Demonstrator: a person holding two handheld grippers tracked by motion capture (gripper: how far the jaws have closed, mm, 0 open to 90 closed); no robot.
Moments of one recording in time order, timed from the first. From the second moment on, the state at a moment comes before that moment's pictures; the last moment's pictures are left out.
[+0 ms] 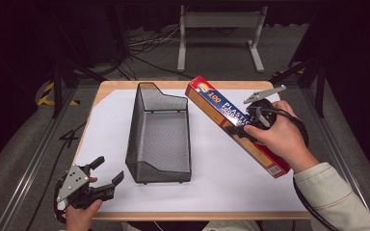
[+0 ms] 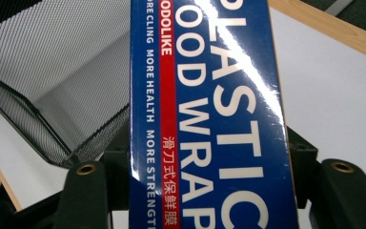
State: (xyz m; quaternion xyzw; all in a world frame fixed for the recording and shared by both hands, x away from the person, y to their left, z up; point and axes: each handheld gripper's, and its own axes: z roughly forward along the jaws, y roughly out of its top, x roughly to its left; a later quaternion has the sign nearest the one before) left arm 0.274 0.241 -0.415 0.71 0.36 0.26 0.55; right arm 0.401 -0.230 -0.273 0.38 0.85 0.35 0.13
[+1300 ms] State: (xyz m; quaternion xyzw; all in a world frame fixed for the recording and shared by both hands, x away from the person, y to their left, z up) left arm 0.269 0.248 -0.416 0.70 0.37 0.27 0.55; right arm 0.444 -0.082 -0.299 0.49 0.81 0.32 0.03
